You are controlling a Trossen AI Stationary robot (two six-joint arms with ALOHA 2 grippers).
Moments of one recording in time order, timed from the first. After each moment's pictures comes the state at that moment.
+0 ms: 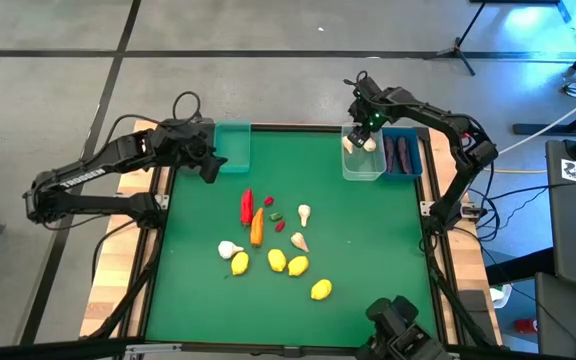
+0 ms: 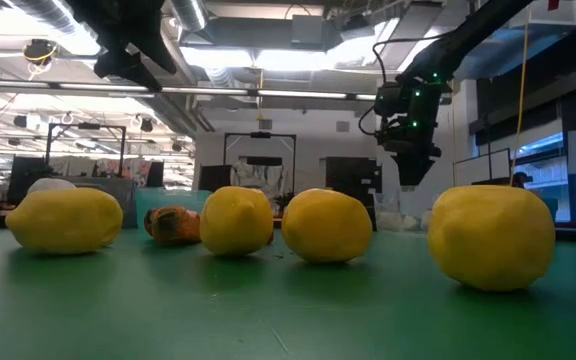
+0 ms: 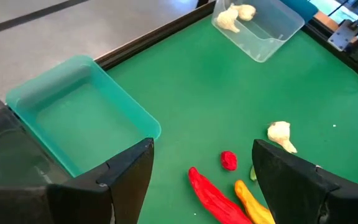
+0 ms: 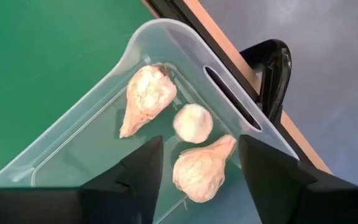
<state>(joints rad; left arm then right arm) 0.45 0.87 0.94 -0.77 -0.10 -0.40 -0.90 1.75 1.35 -0.83 0.03 -0.22</state>
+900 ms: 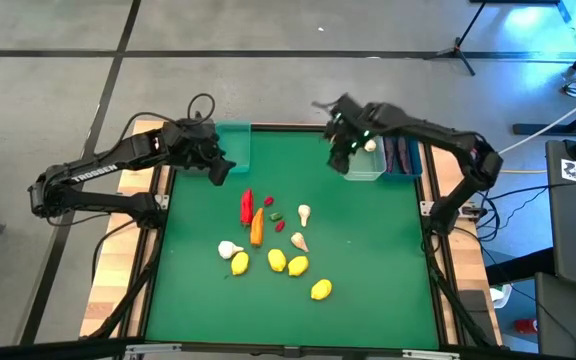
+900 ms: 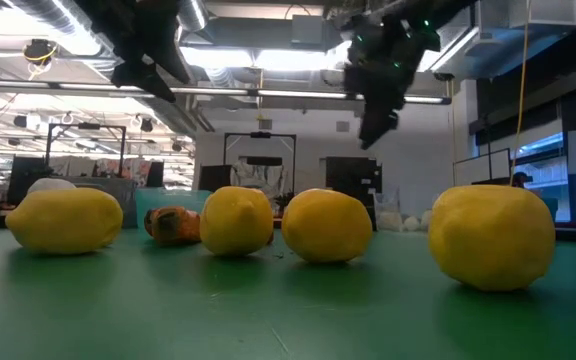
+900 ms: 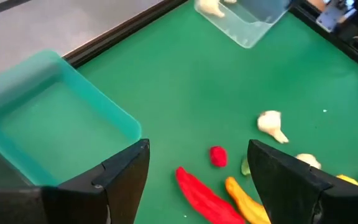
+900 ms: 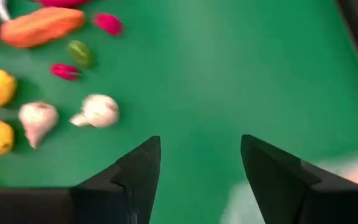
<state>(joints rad) 0.44 0.96 0.94 -0.71 -0.04 -0.36 -0.53 1.65 1.42 -0.89 -0.29 -0.17</state>
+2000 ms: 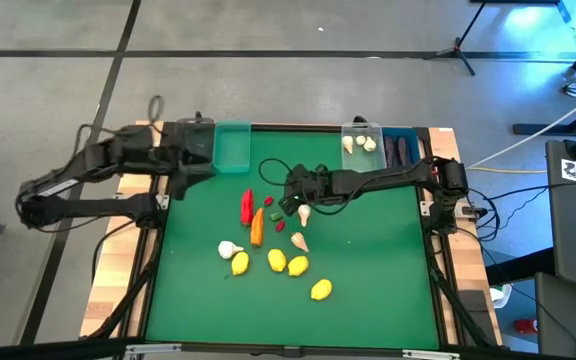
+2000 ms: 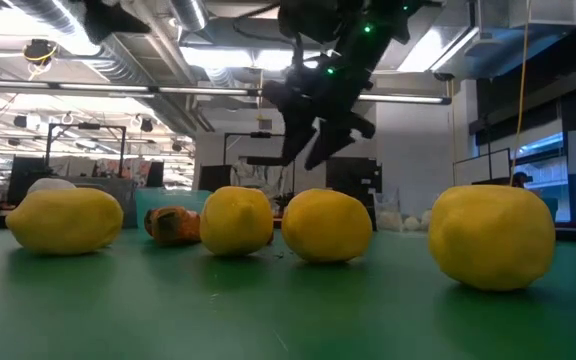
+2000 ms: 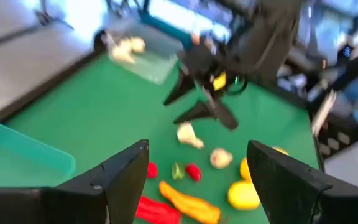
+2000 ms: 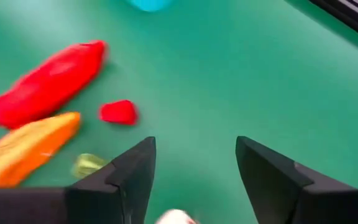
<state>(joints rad) 0.34 0.64 0.94 -0.73 0.11 -0.31 -0.02 1.89 1.42 -0.53 0.42 0.65</state>
